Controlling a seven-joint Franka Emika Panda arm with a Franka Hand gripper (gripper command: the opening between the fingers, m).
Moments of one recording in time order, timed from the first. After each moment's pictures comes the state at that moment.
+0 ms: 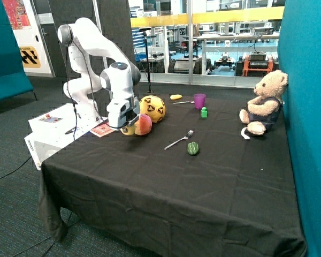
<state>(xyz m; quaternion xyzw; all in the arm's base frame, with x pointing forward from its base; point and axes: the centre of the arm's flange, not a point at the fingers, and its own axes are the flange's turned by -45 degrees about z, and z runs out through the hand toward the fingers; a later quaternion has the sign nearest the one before) 0.498 -0.257 0.356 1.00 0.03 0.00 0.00</state>
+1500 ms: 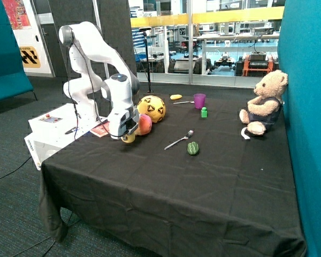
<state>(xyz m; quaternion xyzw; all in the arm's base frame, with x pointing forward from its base) 0.485 -0.248 0.307 1.00 0.03 0.00 0.00</state>
